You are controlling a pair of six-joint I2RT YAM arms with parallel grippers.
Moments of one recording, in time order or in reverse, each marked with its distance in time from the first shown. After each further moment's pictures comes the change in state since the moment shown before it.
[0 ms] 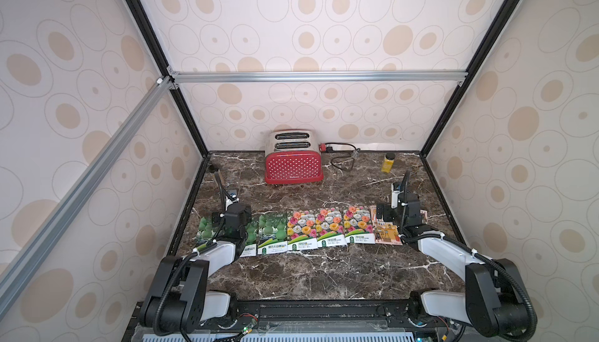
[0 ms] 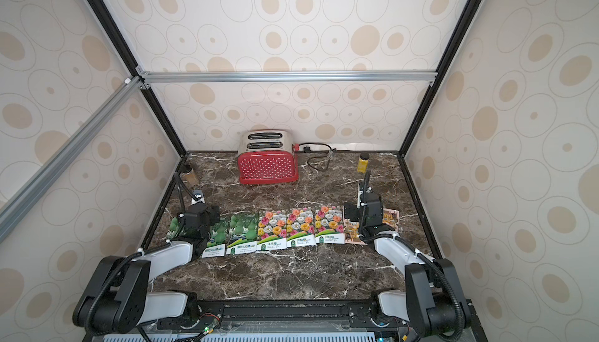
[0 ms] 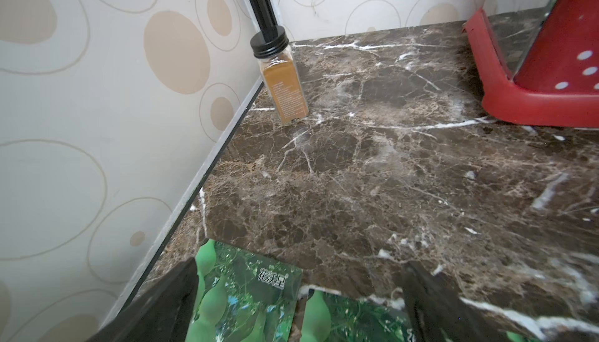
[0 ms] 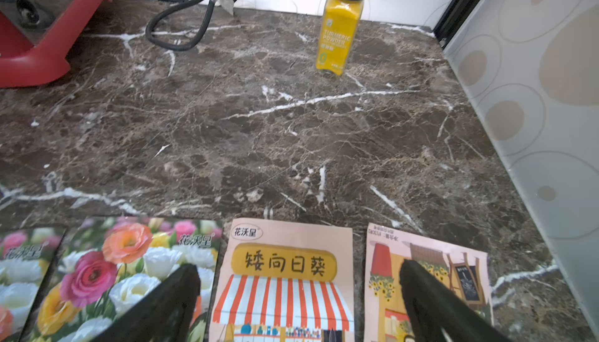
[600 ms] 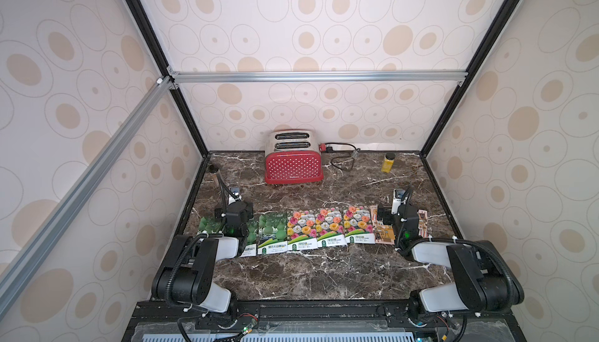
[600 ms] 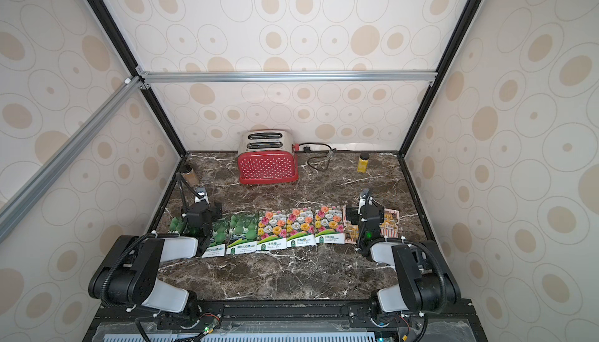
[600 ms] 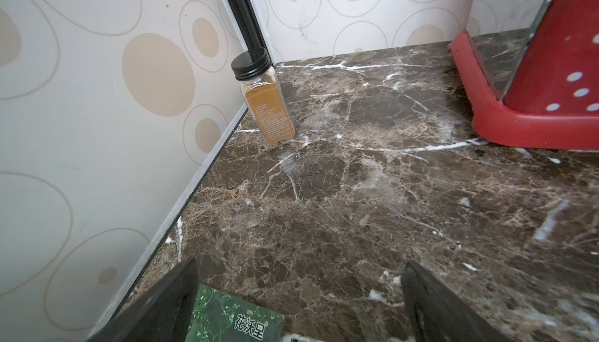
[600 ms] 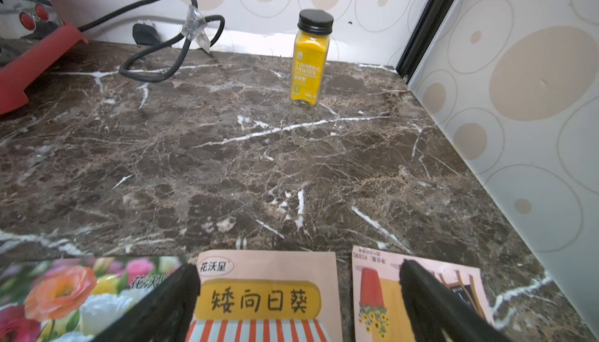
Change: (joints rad) left arm 0.019 0.142 0.009 0.209 0.038 0.046; right arm -0.006 0.187 -0.207 0.585 0.066 -0.041
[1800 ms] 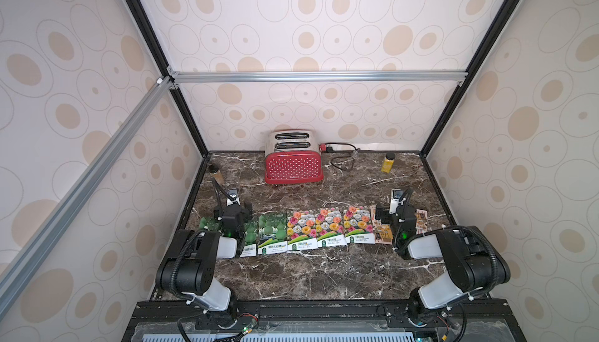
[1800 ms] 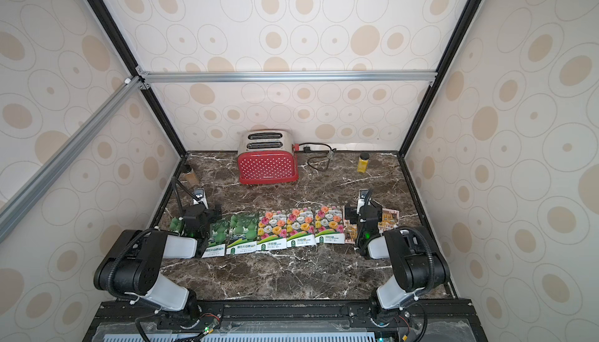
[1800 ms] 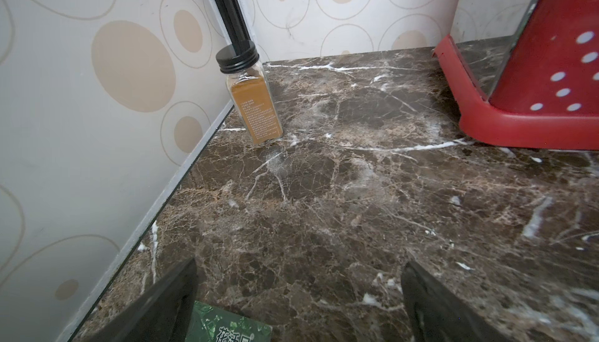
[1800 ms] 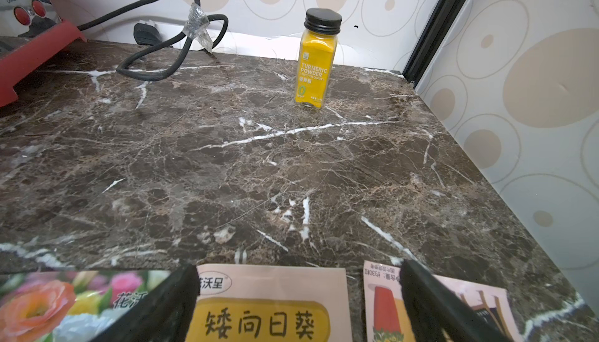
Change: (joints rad) left arm 0.056 0.066 -0.035 0.127 0.119 -0.008; right arm -0.007 0.104 0.013 0.114 -0.019 -0.017
